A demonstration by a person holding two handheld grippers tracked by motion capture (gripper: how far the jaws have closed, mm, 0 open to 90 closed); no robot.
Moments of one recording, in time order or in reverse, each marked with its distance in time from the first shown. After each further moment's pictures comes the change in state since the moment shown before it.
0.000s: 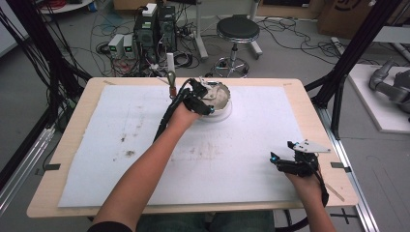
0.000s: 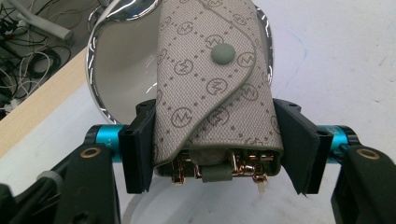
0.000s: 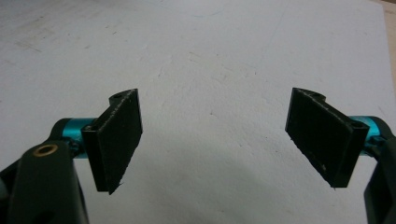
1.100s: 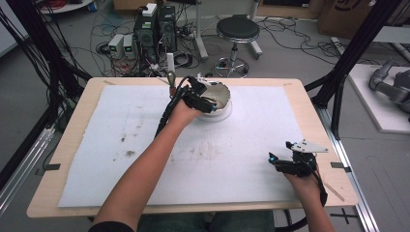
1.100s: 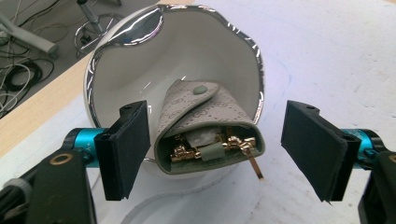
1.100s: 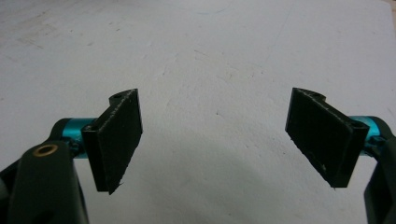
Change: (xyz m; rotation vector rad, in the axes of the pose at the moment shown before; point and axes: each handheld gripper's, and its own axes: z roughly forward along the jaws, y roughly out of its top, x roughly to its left) left arm 0.009 0.001 -0.005 -0.095 -0.076 -0.042; right arm 0.003 0.001 0.003 0.009 0.003 -0.011
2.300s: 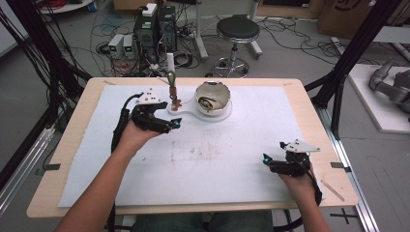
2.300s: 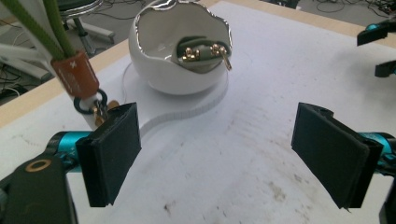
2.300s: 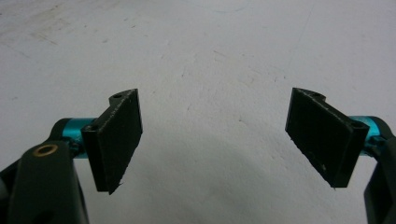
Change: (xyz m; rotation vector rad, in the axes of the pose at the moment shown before) left arm 0.017 -0.102 -0.116 -0.215 -0.079 -0.042; right arm 0.013 0.004 0.008 0.021 0.019 -0.029
